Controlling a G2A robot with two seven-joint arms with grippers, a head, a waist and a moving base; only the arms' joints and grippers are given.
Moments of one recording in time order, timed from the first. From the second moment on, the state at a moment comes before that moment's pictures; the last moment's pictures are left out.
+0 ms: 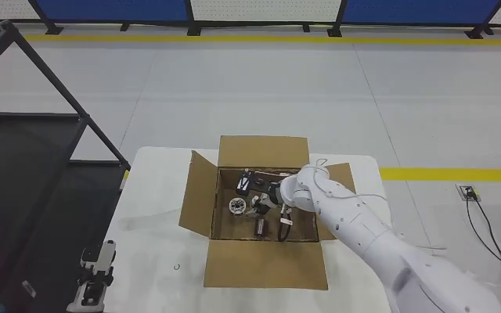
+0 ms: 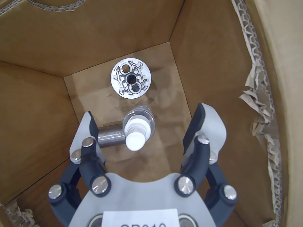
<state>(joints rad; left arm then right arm) 1.96 -1.44 -1.87 -2.30 0.35 -0.27 -0.03 -0.13 -1.48 0.27 -0.62 -0.79 -0.65 0.45</state>
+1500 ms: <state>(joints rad) 1.96 -1.44 -1.87 -2.30 0.35 -0.27 -0.03 -0.30 -1.28 0.60 -1.00 -0.95 -0.71 0.41</state>
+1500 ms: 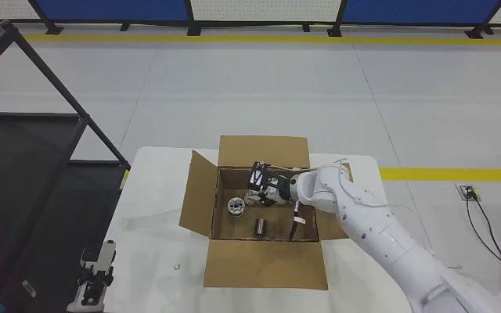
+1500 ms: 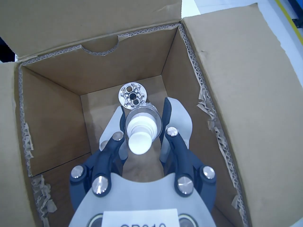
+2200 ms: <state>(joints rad) 1.96 -1.44 -1.87 -2.30 0.35 -0.27 -0.03 -0.40 -1.21 0.72 -1.21 -0.94 -0.69 0.53</state>
